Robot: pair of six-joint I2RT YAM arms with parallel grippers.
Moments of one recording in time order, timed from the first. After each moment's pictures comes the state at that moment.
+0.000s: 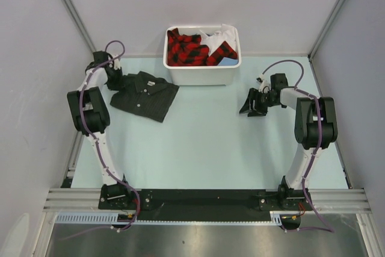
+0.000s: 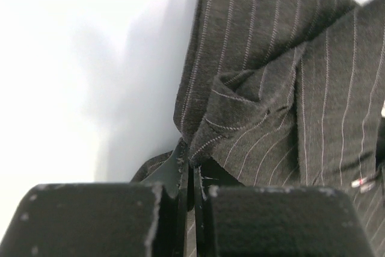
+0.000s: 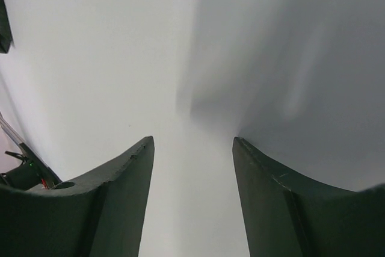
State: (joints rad) left arm 0.21 2.23 1.81 -0.62 0.22 0.06; right arm 0.02 1.93 1.20 -0.39 -0.66 0.19
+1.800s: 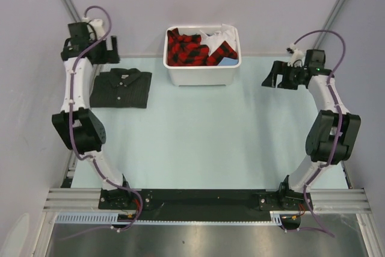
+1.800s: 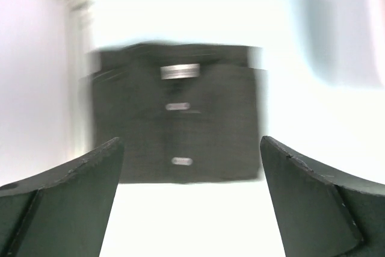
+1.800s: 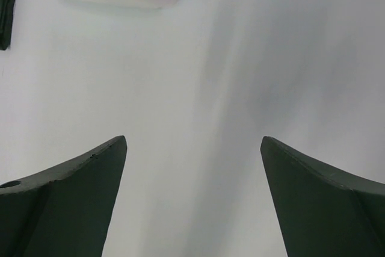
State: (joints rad) left arm 0.23 1.91 1.97 -0.75 0.17 0.13; right arm -0.16 1.76 1.45 -0.57 -0.64 -0.03
